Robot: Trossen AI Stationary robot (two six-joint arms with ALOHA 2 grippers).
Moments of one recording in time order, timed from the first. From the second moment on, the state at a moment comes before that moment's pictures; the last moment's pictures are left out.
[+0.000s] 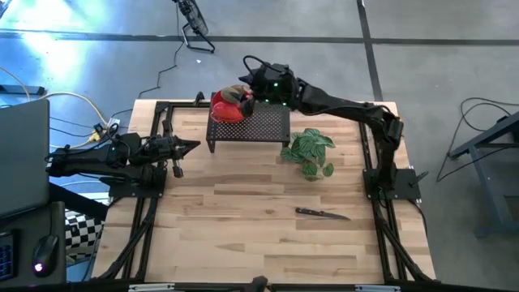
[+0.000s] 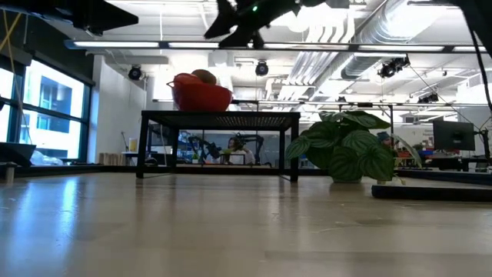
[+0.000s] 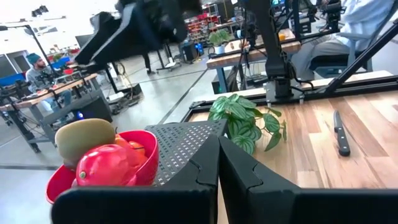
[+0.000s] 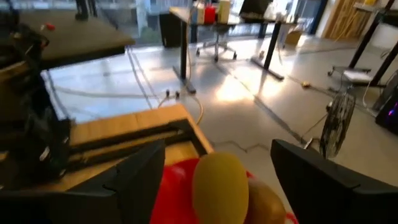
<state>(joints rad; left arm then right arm) -0.01 0.30 0.46 -0.13 -0.33 0.26 -0.37 1.90 1.82 -0.14 0.06 -0.03</state>
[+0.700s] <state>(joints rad) -0.01 0.30 0.46 -0.18 -0.32 0.26 -0.32 1.64 1.82 -0.75 0.05 0.04</state>
